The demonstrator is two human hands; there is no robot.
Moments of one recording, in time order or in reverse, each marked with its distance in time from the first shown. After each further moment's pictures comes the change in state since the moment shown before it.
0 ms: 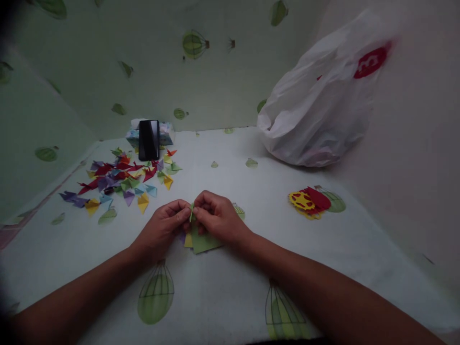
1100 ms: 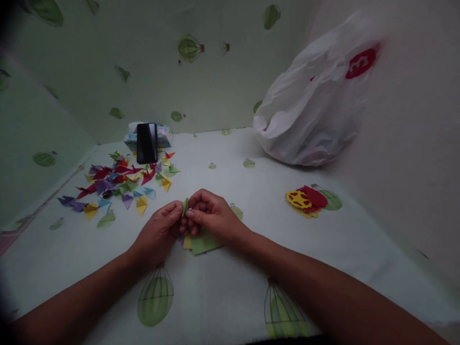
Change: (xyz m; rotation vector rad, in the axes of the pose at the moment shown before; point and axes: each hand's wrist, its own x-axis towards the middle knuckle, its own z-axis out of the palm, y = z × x) left_hand -0.002 0.003 0.007 -0.182 0.016 -0.003; right_hand 0.006 0.003 0.002 0.322 -0.117 -0.022
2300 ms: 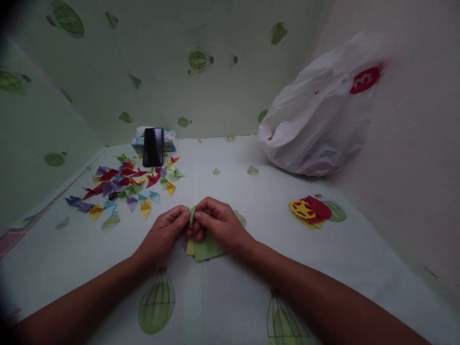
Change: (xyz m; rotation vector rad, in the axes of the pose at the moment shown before) left_hand 0.000 0.000 -0.006 0.290 -0.027 0.127; right_hand 0.000 0.002 -0.002 -0.057 0.047 -0.026
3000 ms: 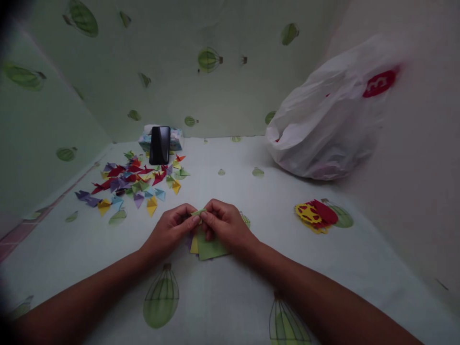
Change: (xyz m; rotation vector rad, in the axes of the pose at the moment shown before) left_hand 0.001 0.009 -0.004 0.226 0.013 0.050; right_hand -0.002 0.002 -0.005 -0.199 0.048 0.051
